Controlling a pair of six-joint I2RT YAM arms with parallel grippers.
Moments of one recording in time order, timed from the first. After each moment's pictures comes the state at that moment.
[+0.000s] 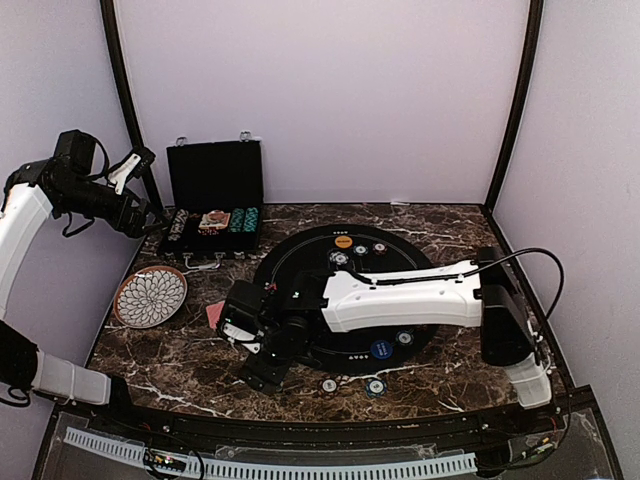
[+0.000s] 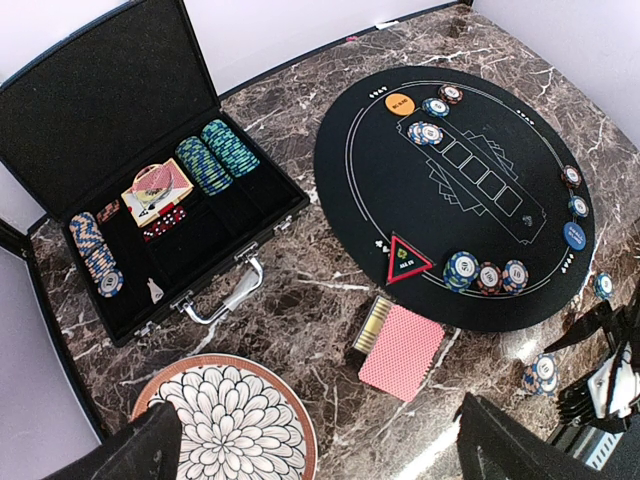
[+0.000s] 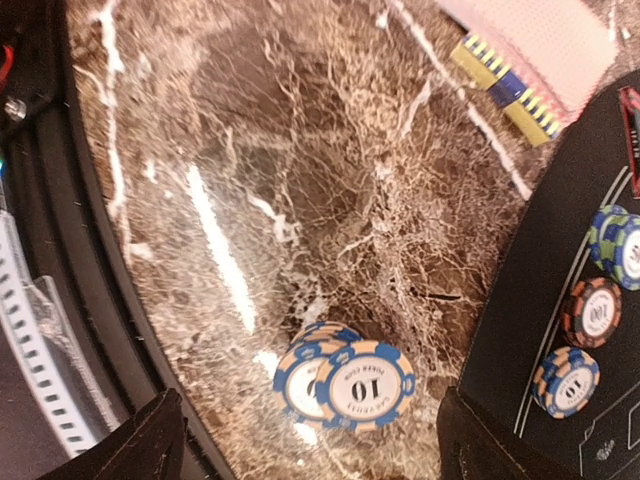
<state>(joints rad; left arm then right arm) 0.05 1.23 1.46 -1.10 0.51 0.49 1.36 2.20 1.93 -0.89 0.02 0.16</state>
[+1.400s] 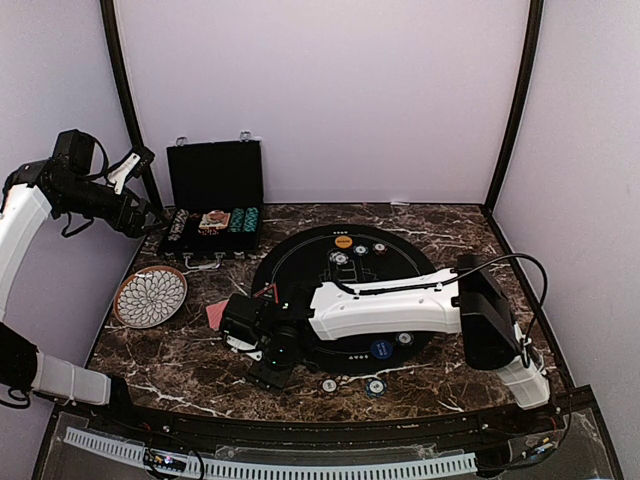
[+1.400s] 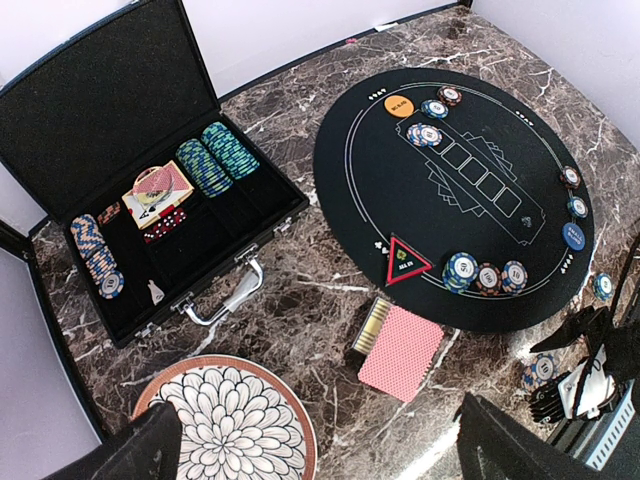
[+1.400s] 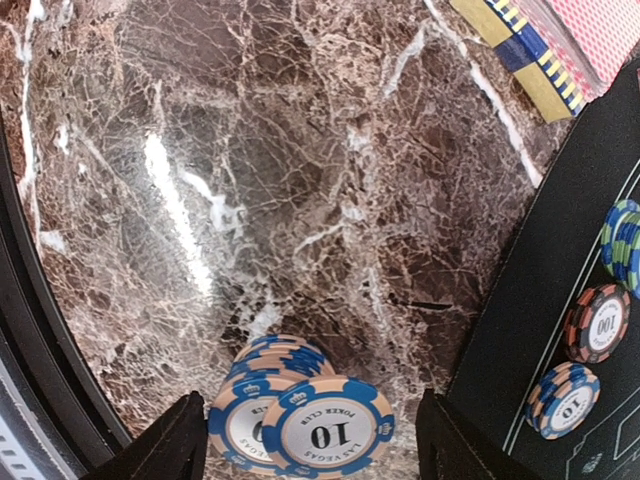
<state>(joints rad) 0.04 1.22 1.46 -1.10 0.52 0.49 1.36 2.30 1.96 -0.92 0.10 0.10</state>
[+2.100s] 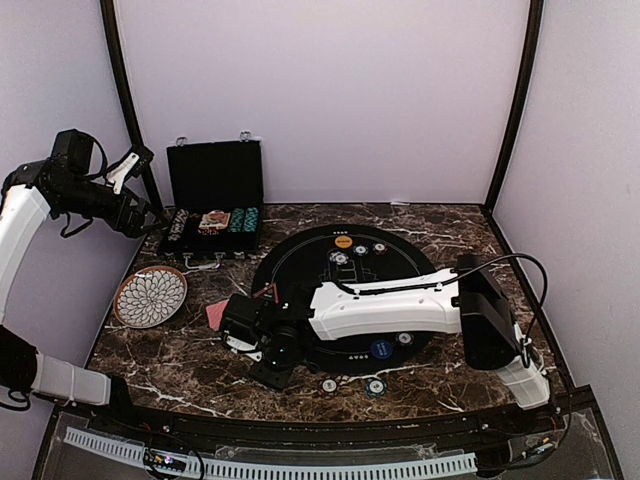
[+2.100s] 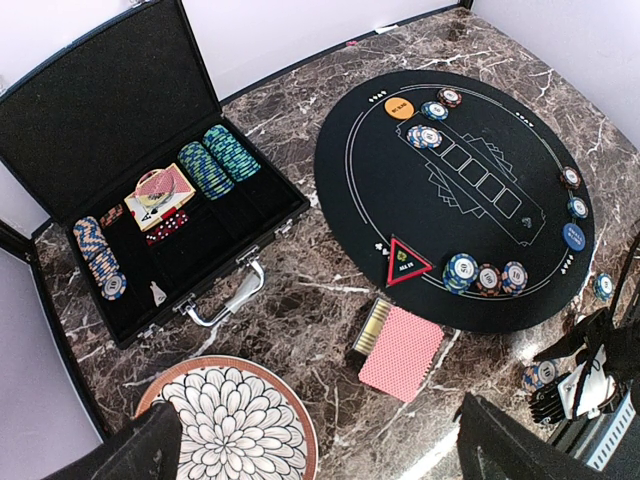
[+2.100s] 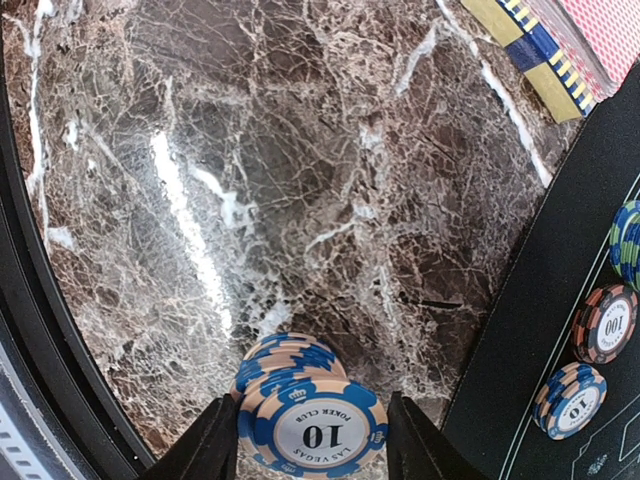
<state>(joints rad) 0.04 1.21 1.46 -1.09 0.51 0.50 1.36 2.30 1.96 -0.92 0.08 0.10</state>
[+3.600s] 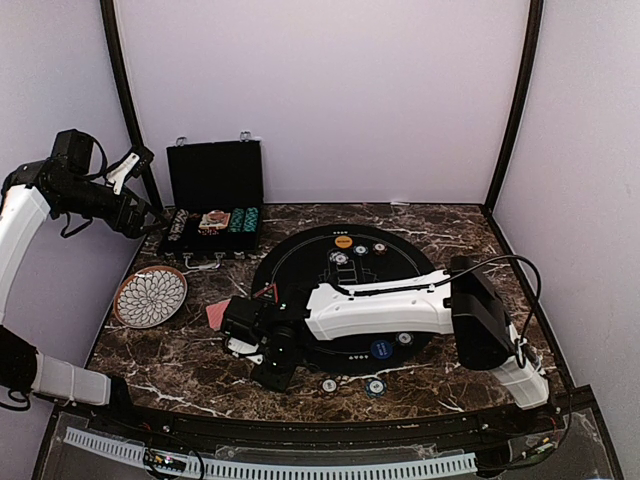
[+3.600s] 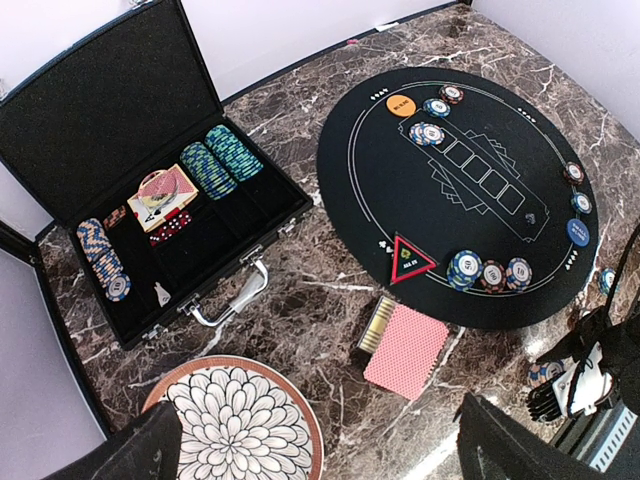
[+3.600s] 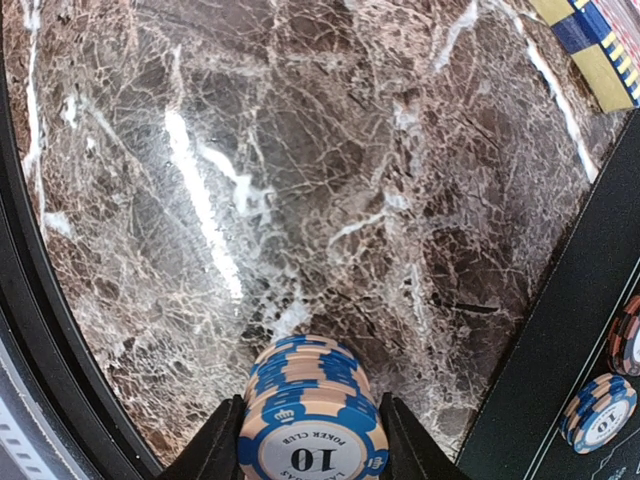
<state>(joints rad) 0.04 1.21 1.46 -1.09 0.51 0.51 1.34 2.33 1.98 -0.95 0.01 0.08</state>
